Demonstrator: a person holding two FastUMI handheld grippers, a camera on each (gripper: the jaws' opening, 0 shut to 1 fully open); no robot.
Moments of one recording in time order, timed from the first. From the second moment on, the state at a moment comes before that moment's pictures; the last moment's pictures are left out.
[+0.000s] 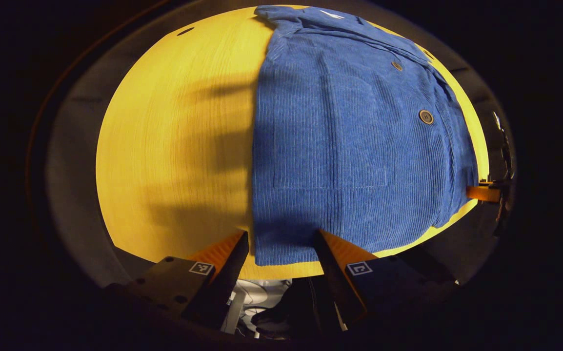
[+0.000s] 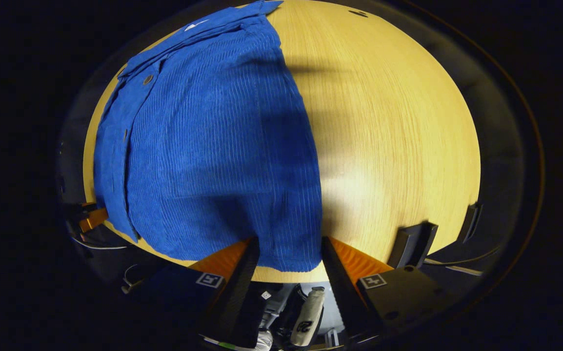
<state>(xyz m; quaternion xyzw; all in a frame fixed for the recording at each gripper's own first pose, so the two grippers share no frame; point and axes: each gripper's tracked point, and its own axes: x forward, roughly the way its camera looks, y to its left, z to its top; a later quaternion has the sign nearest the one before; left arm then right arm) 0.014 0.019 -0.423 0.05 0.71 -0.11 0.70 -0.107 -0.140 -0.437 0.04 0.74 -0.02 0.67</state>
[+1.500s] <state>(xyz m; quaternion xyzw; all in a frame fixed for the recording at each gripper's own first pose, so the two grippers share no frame) 0.169 0.004 -0.220 -0.11 0.52 -0.18 0.83 0.090 -0.114 -0.240 0.10 0.51 0.05 0.85</state>
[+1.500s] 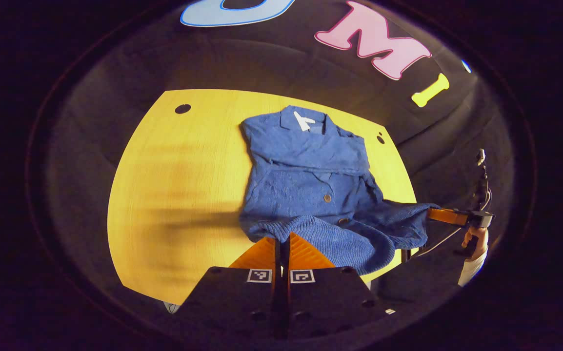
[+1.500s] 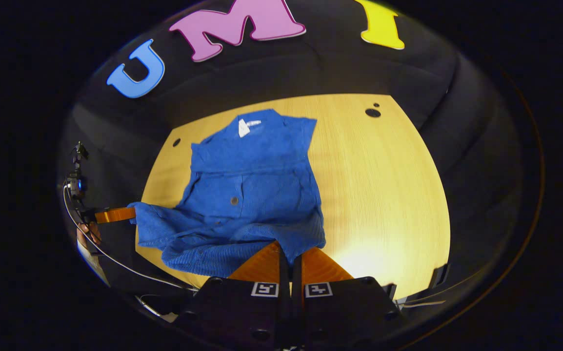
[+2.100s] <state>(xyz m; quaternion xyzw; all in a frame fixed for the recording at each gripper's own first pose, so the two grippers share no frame) 0.448 -0.024 -0.241 -0.17 0.41 -0.06 0.89 0.393 -0.118 -0.308 0.07 0.45 0.06 0.89</state>
